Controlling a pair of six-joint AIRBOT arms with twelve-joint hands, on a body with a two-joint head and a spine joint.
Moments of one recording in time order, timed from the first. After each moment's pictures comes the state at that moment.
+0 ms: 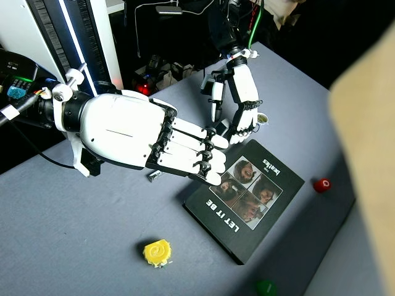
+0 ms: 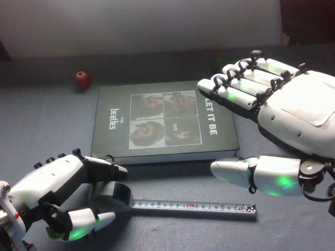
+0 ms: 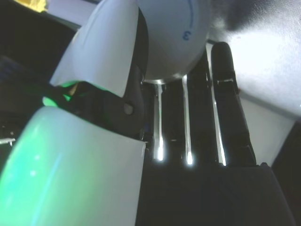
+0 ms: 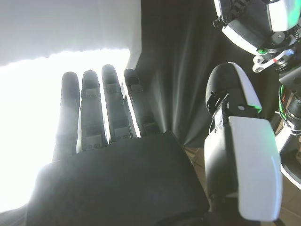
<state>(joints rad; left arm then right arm) 1.08 -0.93 0.72 -0.77 -0.89 0.92 -0.54 -0.86 0.62 0.52 0.68 -1.65</state>
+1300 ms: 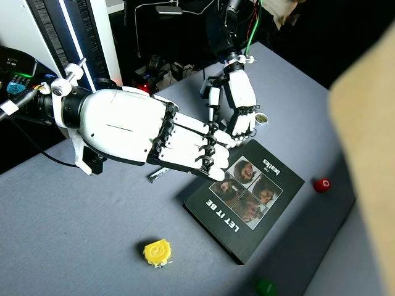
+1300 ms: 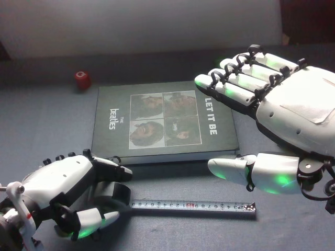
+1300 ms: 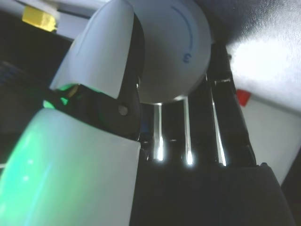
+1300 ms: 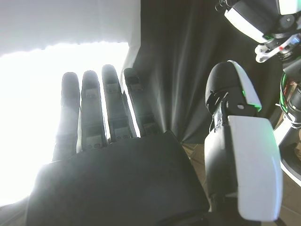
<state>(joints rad) 1.07 -0.98 0.76 -0.76 -0.91 1.02 -0.54 -0.86 0.61 0.51 0.70 -1.65</state>
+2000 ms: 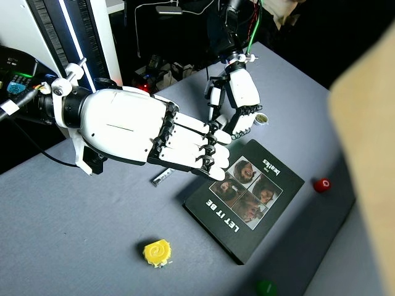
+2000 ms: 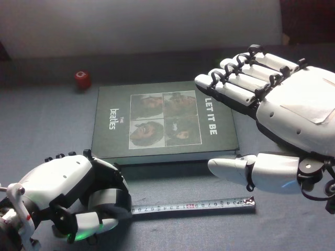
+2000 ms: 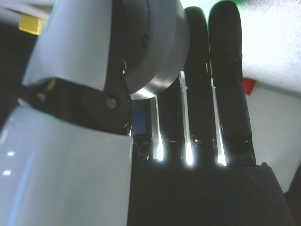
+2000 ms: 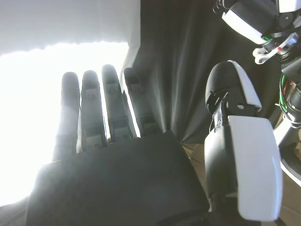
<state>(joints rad) 1.08 -0.98 0.76 -0.73 -0.93 1.07 -0.54 -0.86 0.61 0.50 0.70 -1.65</state>
